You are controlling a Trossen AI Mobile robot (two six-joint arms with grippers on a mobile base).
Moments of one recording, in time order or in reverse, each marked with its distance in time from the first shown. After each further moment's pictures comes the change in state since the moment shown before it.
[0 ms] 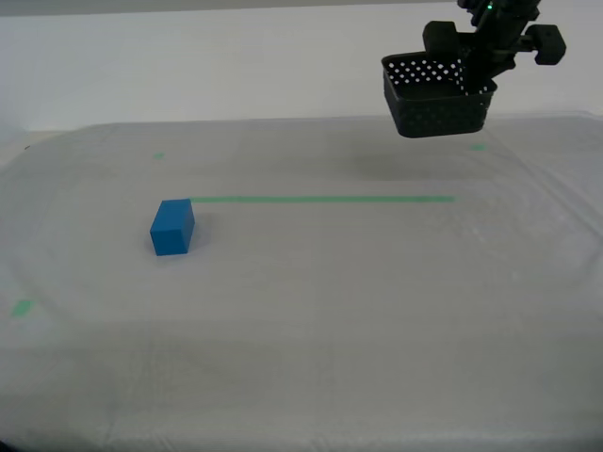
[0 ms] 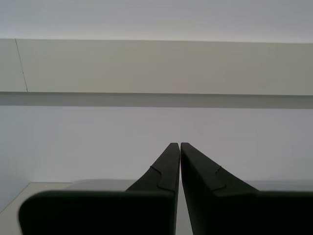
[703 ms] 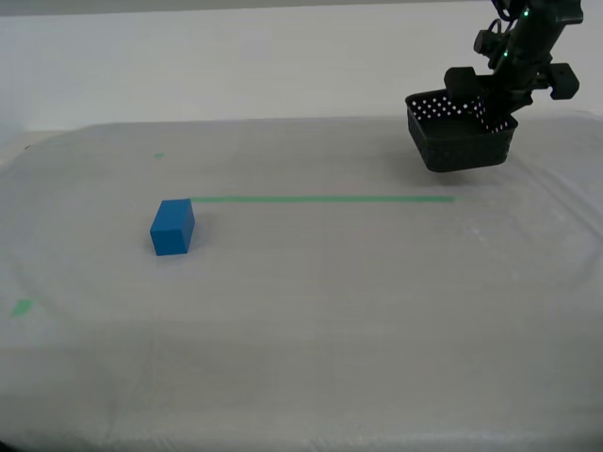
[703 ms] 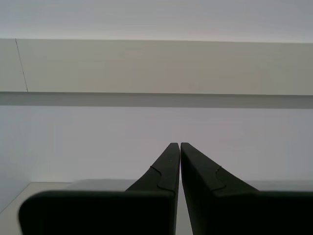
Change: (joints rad) arm 0 -0.108 0.131 0.000 0.083 0.010 -0.124; arm 1 0.000 0.000 0.000 0.000 0.000 0.000
